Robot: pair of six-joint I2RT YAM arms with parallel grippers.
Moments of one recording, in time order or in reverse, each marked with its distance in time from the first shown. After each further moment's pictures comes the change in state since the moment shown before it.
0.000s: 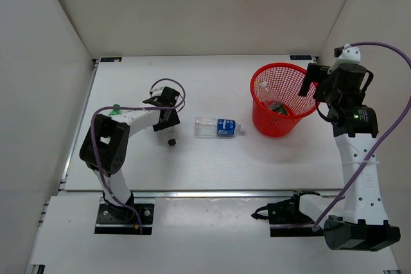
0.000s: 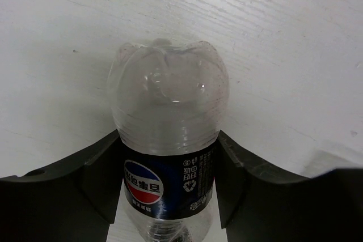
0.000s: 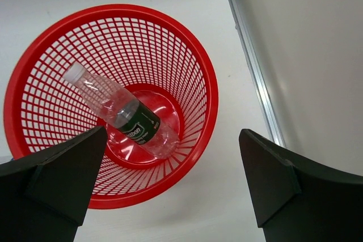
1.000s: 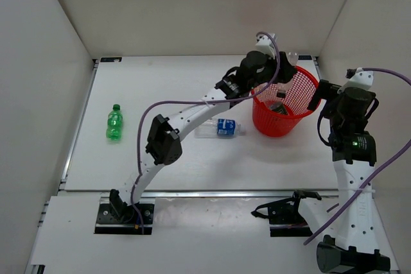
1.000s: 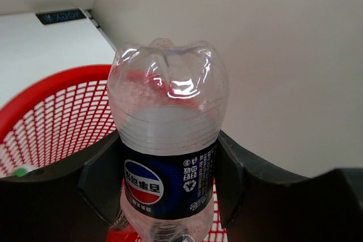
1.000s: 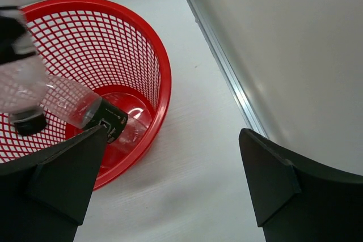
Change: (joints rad) left arm -0.488 0.563 1.277 0.361 0.329 0.123; right arm -0.089 -0.217 -0.236 0.079 0.079 0.015
